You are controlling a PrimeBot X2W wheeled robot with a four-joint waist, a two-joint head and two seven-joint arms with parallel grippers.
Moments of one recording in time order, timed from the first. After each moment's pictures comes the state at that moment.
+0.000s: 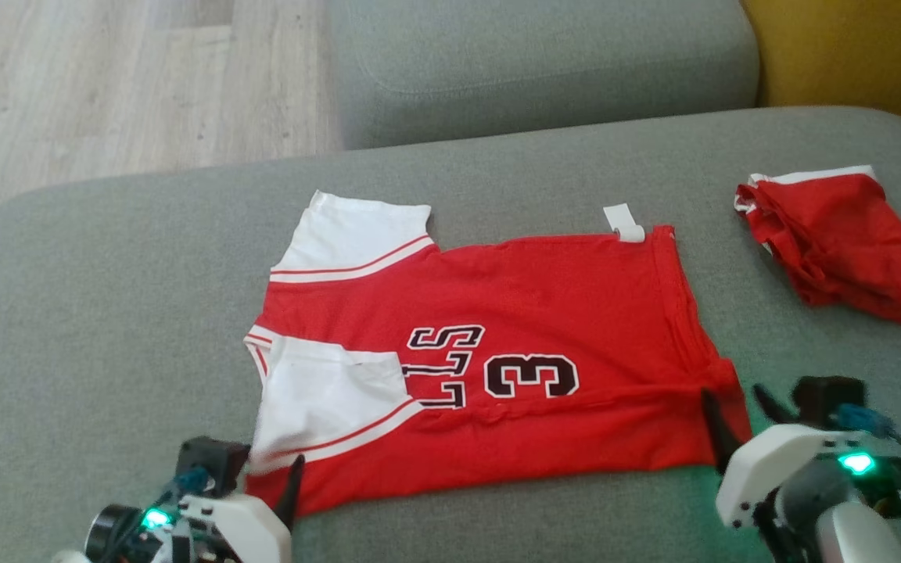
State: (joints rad) left arm 0.01 0.32 -0.40 0.17 -0.34 0.05 0.37; right arm -0.04 -0.05 -0.04 0.33 0.12 0.13 0.27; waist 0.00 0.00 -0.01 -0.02
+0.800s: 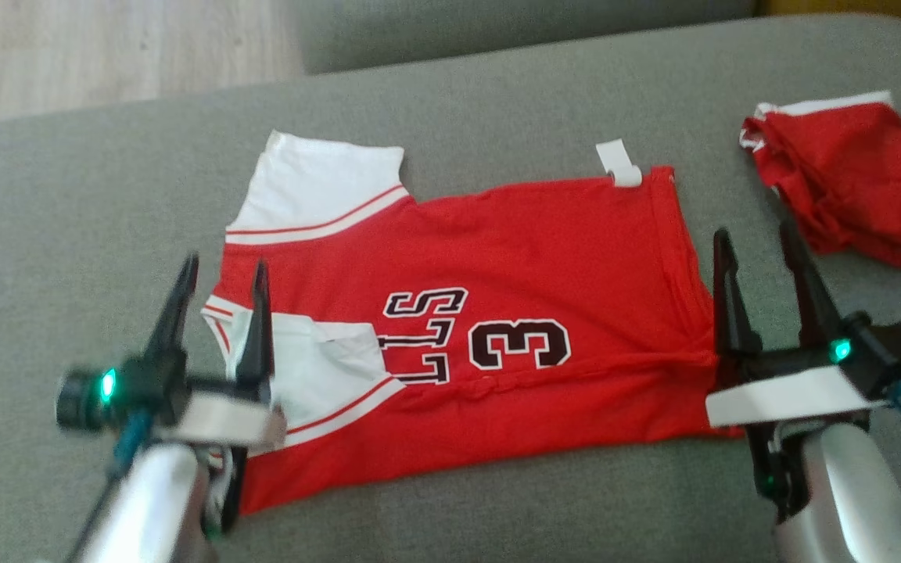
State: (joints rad) left arm -0.20 0.20 -0.29 0.28 -0.26 0.09 -0.25; right arm -0.15 -0.05 0.04 0.21 0.16 0.13 -0.25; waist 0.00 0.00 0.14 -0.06
